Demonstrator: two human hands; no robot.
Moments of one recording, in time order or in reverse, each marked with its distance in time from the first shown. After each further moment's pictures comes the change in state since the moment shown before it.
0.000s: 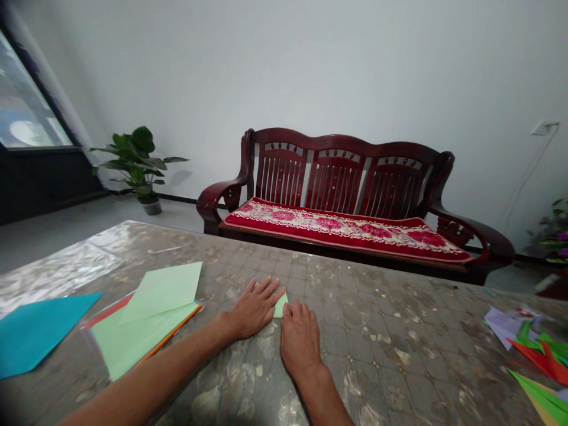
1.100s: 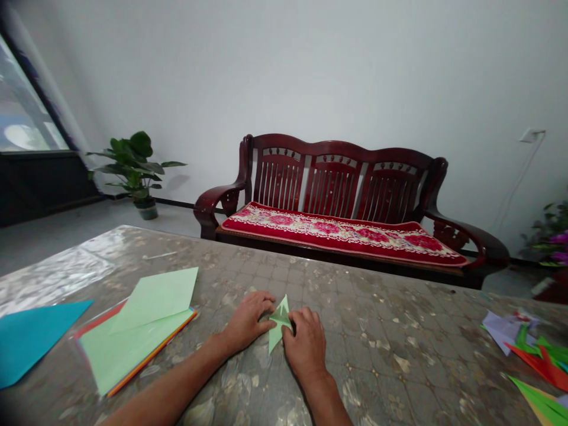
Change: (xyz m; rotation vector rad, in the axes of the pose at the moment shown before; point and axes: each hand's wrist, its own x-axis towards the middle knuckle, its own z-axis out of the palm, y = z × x) left_hand -0.004 0.010 -0.012 -0.500 0.158 -0.141; right_hand 0.001 0.019 0.013 0.438 0.110 0.192
